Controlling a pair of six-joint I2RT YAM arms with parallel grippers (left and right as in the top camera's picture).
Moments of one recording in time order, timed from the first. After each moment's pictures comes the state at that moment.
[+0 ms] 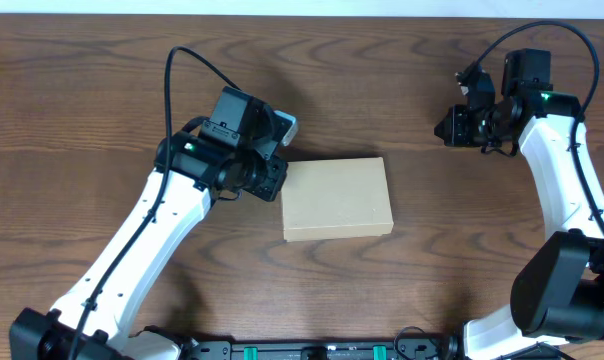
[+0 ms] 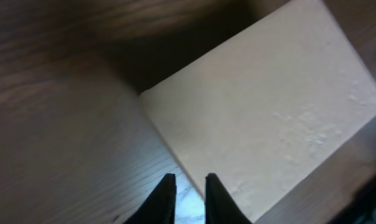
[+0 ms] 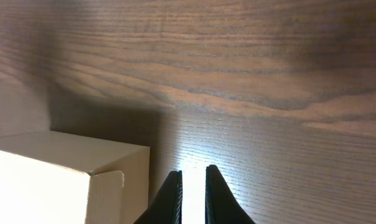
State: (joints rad) left arm -0.45 1.47 1.25 -0.90 0.28 0.01; right arm -0.13 1.73 1.40 -0.89 -0.42 -0.08
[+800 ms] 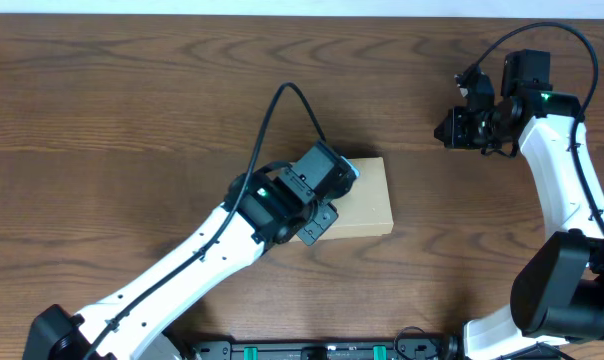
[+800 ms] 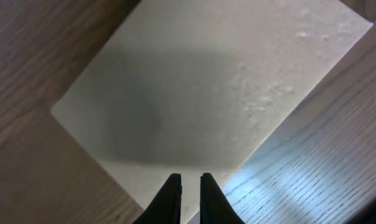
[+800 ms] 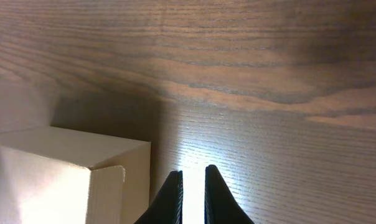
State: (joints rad) left arm -0.84 1.49 1.25 -0.92 -0.04 0.01; right arm -0.13 1.73 1.40 -0.91 -0.42 -0.08
